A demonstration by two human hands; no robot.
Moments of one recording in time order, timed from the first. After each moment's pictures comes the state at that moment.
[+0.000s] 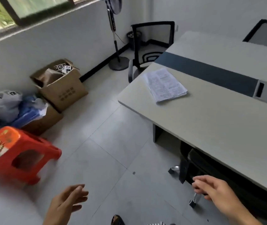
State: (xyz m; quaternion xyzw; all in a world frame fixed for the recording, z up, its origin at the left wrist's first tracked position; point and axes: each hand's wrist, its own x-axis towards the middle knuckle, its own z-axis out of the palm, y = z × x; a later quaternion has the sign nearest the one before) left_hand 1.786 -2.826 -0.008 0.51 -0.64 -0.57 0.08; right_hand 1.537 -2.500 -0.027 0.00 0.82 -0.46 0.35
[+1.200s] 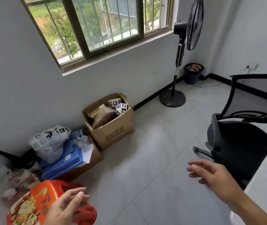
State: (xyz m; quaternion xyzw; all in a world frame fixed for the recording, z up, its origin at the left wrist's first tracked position) left_hand 1.624 -3.449 0.044 0.54 -0.59 -0.56 0.20; right_hand 1.301 -3.237 0.029 -0.18 0.76 -0.52 0.35
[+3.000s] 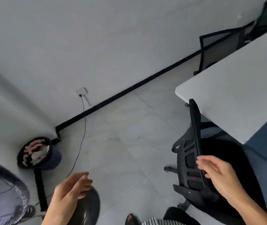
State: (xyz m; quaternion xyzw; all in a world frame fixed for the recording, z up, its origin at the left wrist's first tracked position) left_hand 0.318 -3.794 0.033 -0.02 -0.82 -0.51 -0.24; right_hand 0.536 -3.471 -0.008 0.45 0.69 -0.56 -0.11
